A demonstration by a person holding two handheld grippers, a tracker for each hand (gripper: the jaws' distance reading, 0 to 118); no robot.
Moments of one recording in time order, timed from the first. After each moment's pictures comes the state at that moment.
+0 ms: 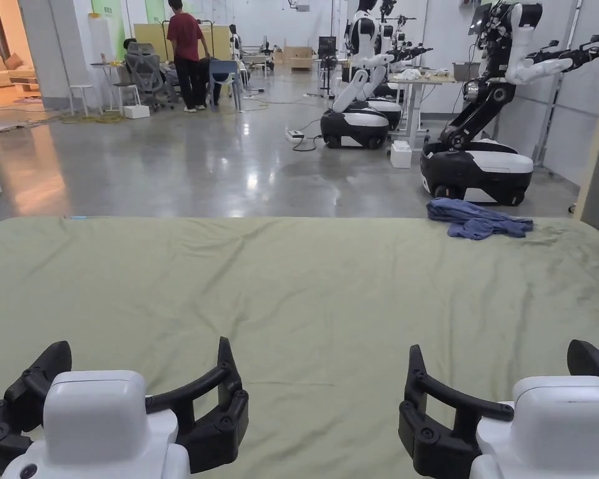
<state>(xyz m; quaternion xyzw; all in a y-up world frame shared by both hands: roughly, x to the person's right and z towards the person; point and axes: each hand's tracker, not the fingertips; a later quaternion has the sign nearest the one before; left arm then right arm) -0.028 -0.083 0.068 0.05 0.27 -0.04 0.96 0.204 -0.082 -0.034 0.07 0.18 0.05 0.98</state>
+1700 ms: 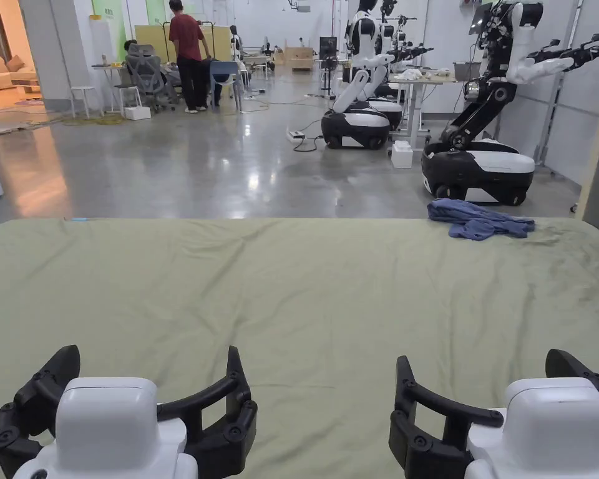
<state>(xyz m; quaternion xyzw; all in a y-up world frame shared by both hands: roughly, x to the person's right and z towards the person) -0.022 -0.084 0.065 0.04 0.26 -0.06 0.96 0.205 -0.084 -0.041 0.03 0.21 0.02 0.98</state>
